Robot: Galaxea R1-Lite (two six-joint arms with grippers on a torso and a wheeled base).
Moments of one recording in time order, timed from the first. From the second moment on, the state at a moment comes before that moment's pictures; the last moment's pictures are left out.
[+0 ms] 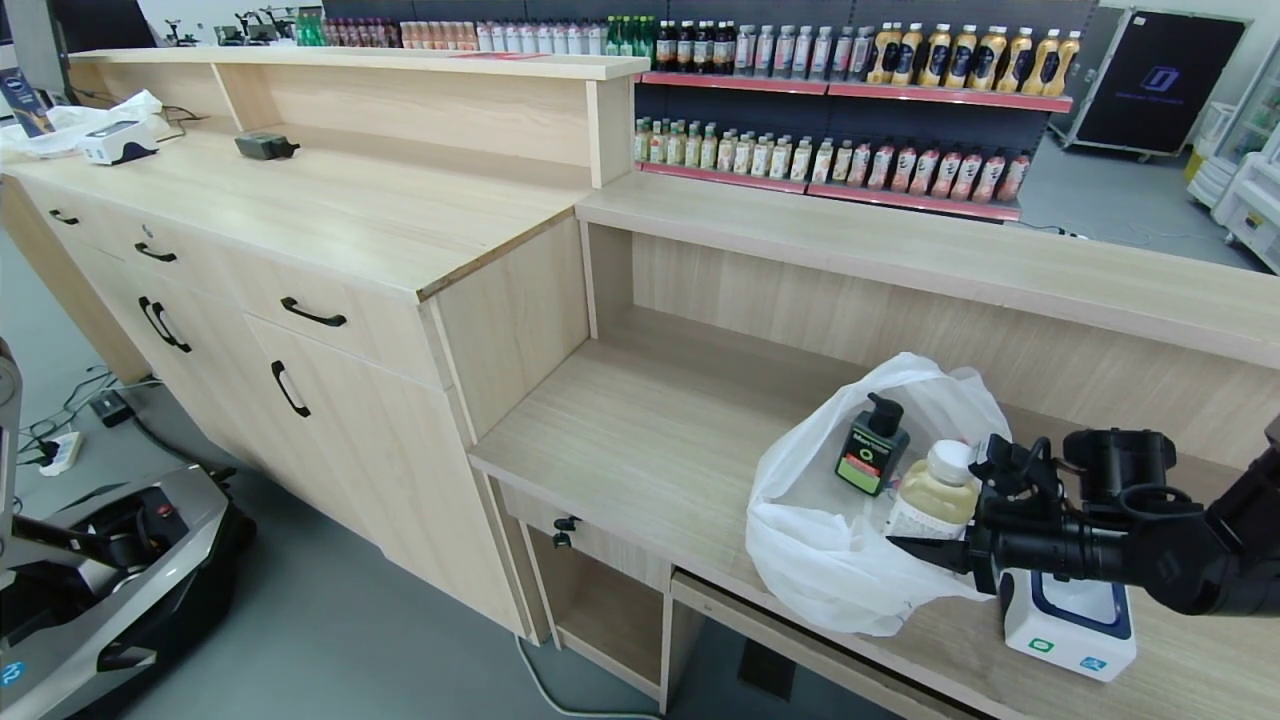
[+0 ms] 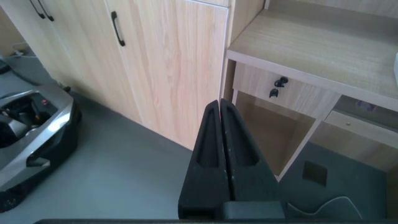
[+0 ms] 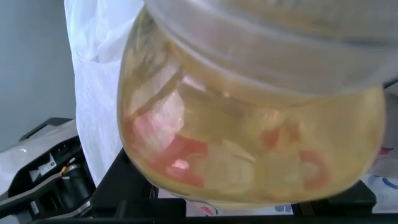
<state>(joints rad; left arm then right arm) 0.00 0.00 0.00 0.00 0.01 0.01 -0.10 2.09 -0.64 -0.80 0.89 -0.70</state>
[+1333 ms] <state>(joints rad) 0.00 0.00 0.00 0.00 0.01 0.01 -0.10 1.90 -0.64 -0.65 0.98 -0.57</state>
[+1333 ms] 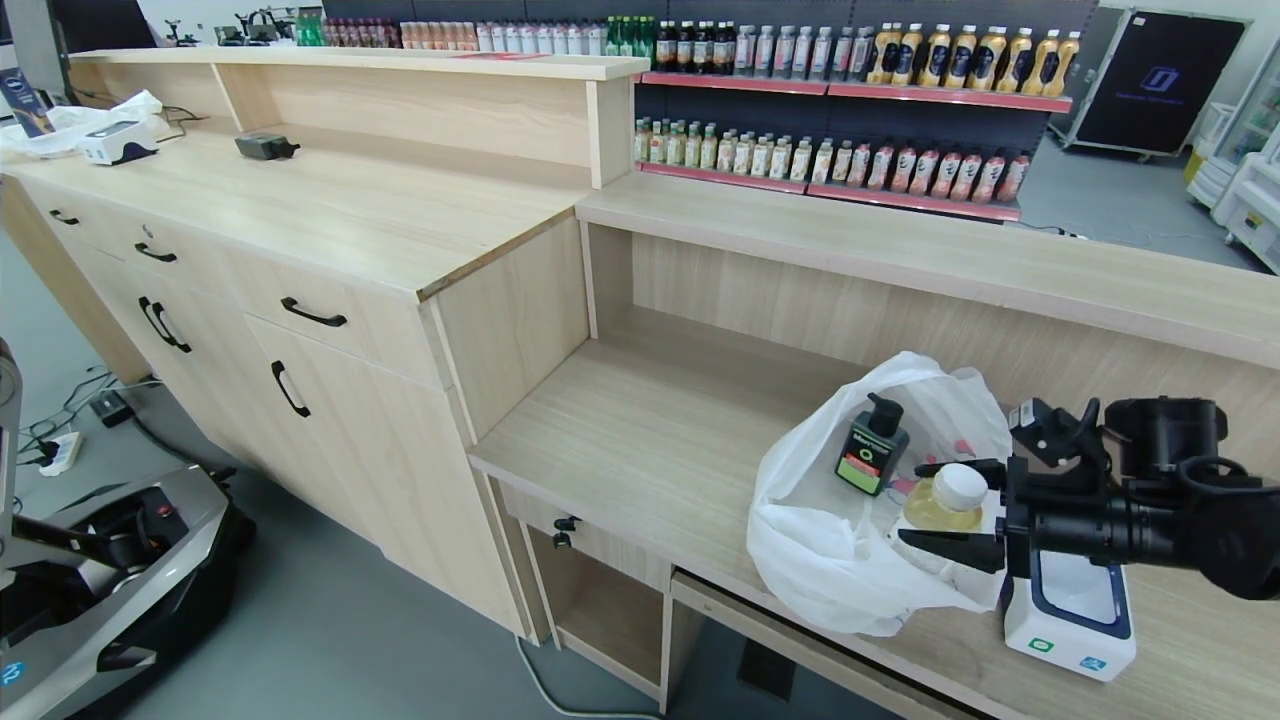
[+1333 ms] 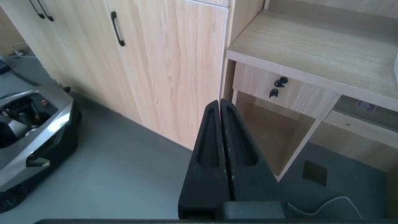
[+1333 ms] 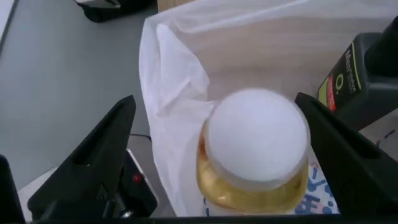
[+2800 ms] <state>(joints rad) 0.00 0.00 0.00 0.00 0.01 0.01 -0.12 1.36 -0.67 -0.72 0.26 -0.17</state>
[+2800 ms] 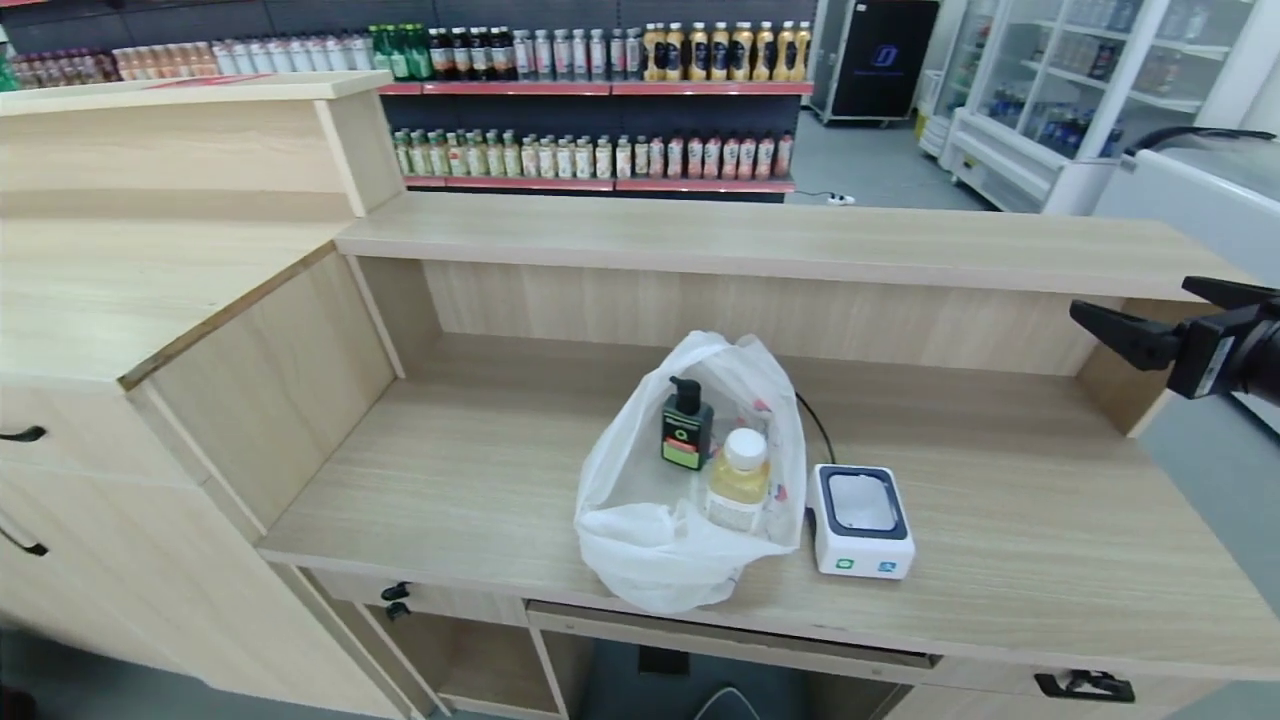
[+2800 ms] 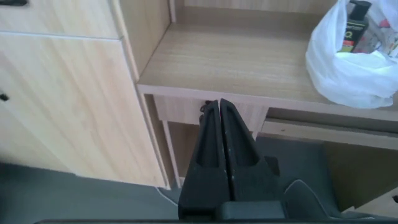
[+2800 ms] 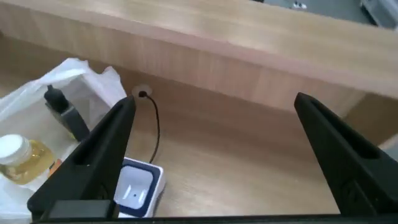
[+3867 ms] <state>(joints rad) 0.00 0.00 0.00 0.00 0.01 0.01 -0.03 0.62 -0.05 -0.38 0.04 0.00</state>
